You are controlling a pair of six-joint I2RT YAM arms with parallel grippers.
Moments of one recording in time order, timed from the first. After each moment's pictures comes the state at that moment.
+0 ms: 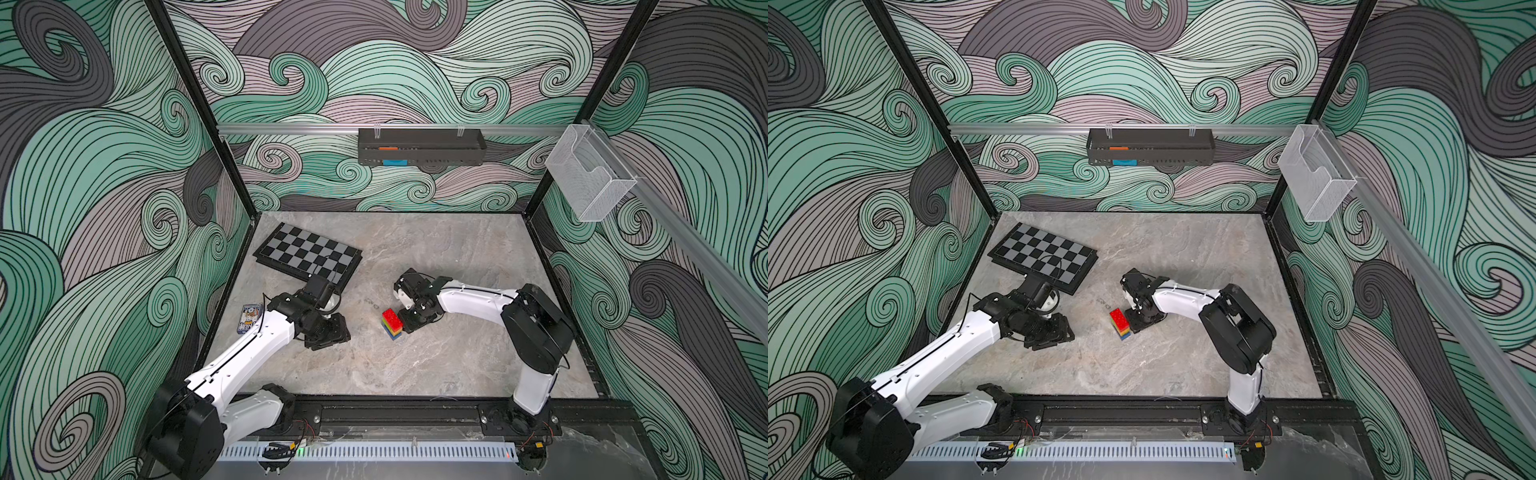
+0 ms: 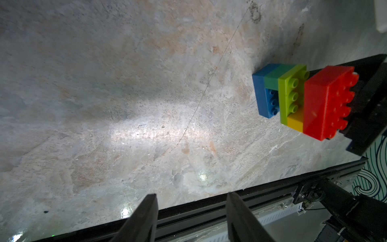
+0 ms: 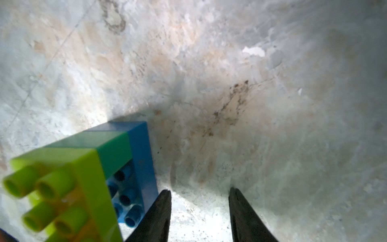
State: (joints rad) left arm -0.45 1.13 0.79 -0.97 0.28 -0.62; right arm 0.76 1.83 1.11 -0.63 -0.12 0.29
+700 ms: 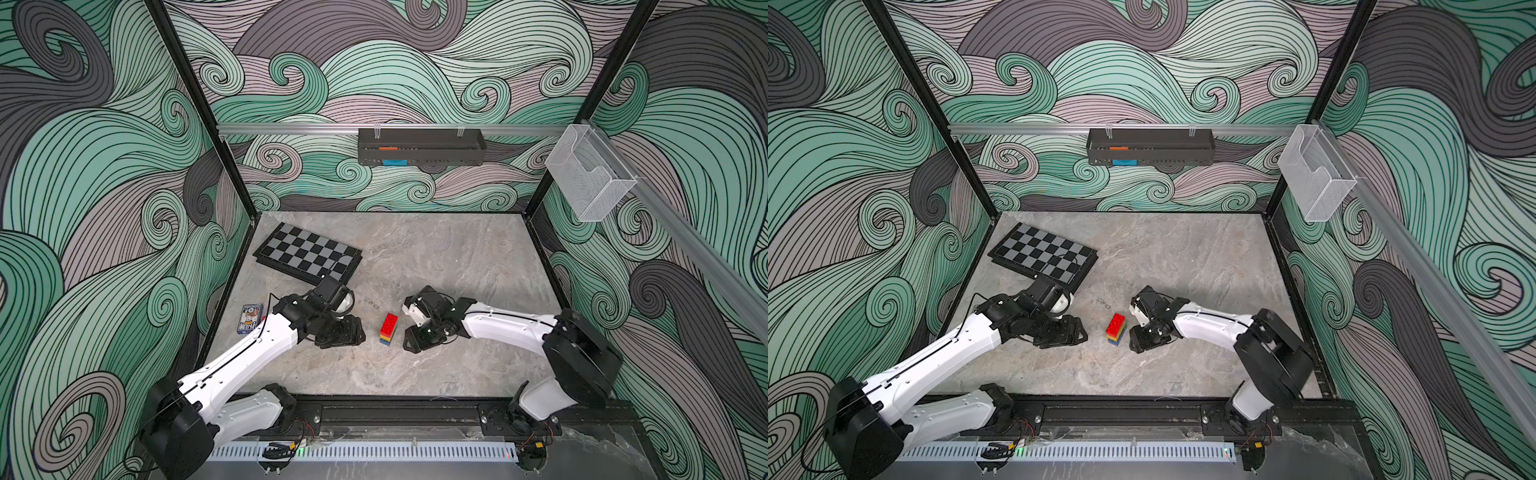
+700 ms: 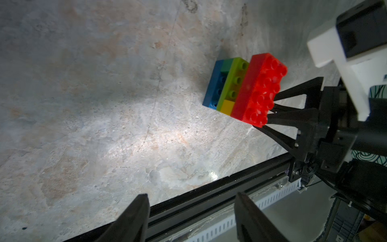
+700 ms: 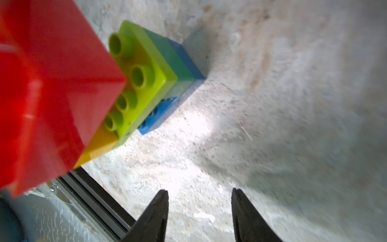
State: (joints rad) left arm -0.64 1.12 0.87 -0.93 0.26 -0.62; right arm 0.77 1.49 0.80 -0.54 -0.27 0.45
